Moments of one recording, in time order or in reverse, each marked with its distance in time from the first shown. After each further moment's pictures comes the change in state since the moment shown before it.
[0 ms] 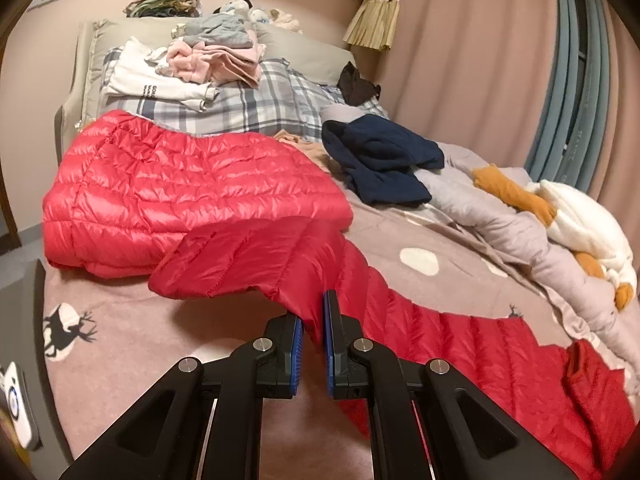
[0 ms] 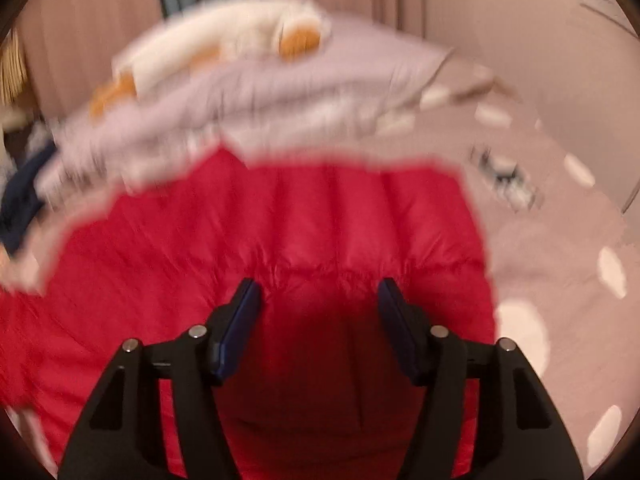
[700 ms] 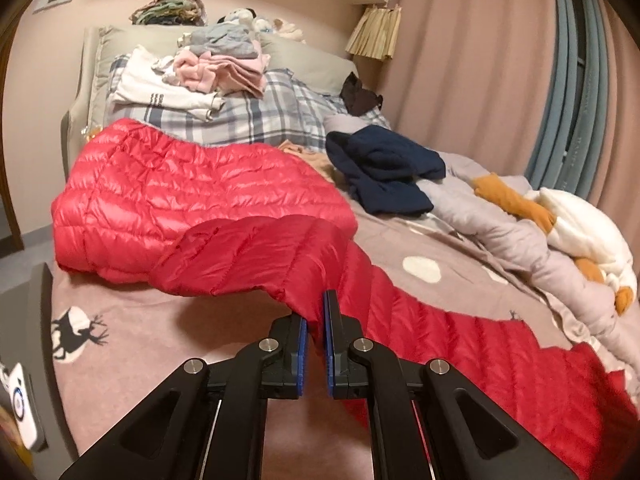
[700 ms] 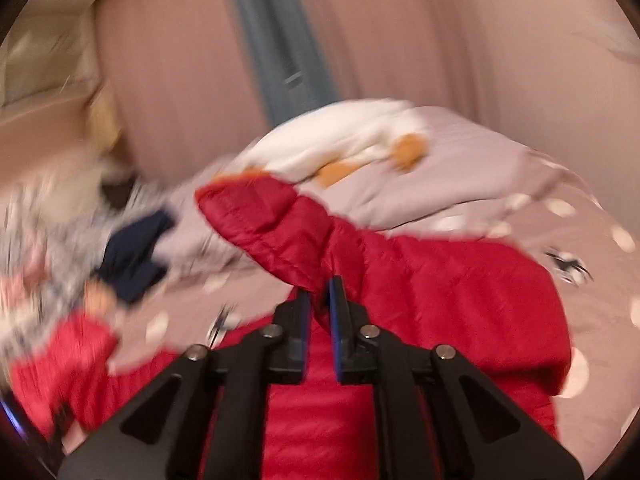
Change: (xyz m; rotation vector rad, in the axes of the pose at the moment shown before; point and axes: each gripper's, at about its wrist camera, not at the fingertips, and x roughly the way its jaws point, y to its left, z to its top) left arm -0.008 0.011 0.000 -0.023 -0.032 -0.012; right arm -0.159 0.110 0.022 -0.033 -0.316 0.346
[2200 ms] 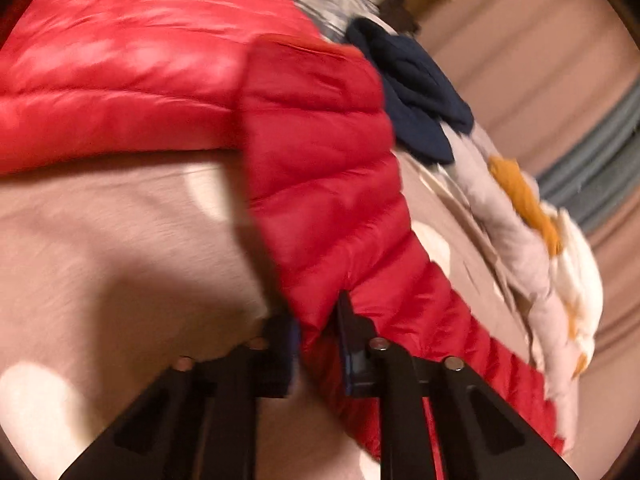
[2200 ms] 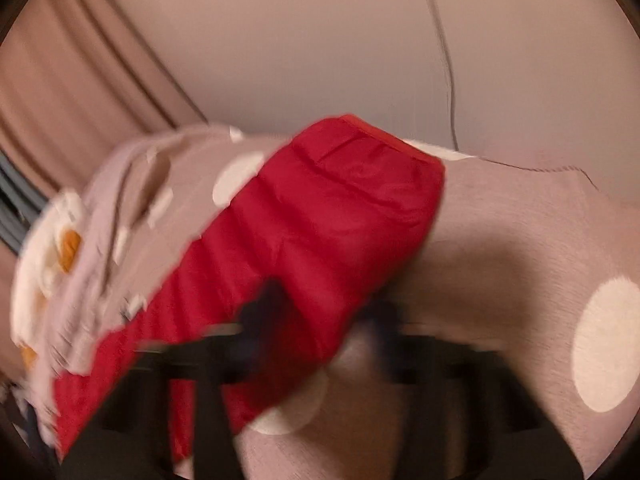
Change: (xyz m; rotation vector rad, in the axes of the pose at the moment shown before) left arm 0.150 0.029 -0.007 -0.346 0.337 -0.152; right arm -0.083 -0.470 -0.067 0.734 0.033 -0.650
